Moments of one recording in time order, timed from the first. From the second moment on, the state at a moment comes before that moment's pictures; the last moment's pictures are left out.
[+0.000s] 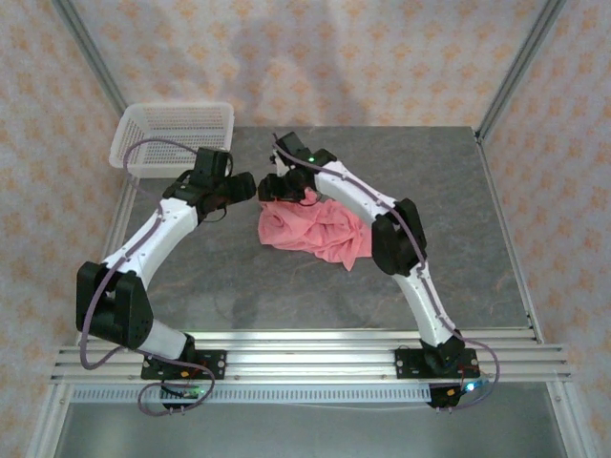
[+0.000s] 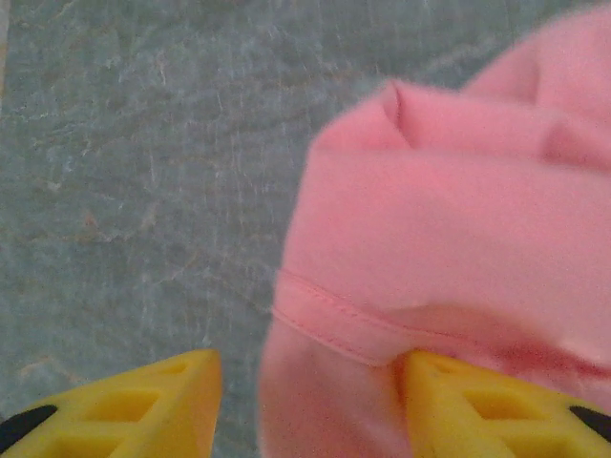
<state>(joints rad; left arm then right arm) -0.21 1.47 1.18 -0.51 -0.03 -0.51 0.68 2.38 2.25 -0.86 -0.30 0.51</state>
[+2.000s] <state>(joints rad) -0.48 2.37 1.99 -0.78 -0.01 -0.52 0.45 1.55 1.13 -0.86 -0.24 0.46</state>
